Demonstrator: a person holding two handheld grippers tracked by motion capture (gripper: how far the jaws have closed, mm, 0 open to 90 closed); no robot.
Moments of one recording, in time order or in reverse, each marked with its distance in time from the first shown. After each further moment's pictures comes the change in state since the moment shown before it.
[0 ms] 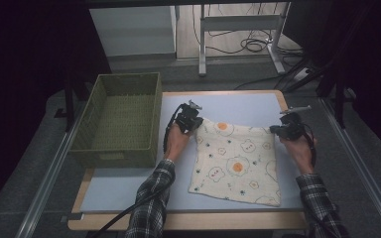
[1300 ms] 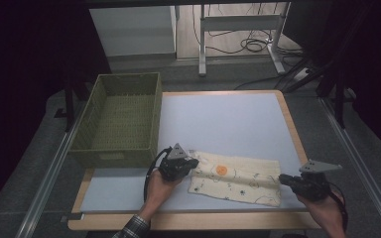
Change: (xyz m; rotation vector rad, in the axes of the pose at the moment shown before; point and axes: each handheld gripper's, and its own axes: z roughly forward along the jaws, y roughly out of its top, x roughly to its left) left arm -0.082 -0.114 -0.101 -0.110 -0.212 0.056; right arm 0.076 -0.129 -0.120 -0.063 0.175 -0.118
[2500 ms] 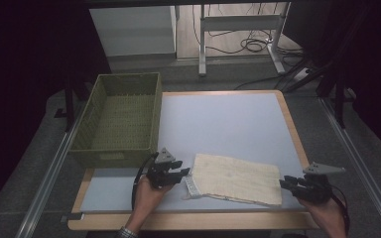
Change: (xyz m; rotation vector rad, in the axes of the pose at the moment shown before) left arm 0.007 -0.008 -0.025 0.035 0.067 -0.113; right arm -0.010 -0.010 0.005 0.001 -0.003 0.094
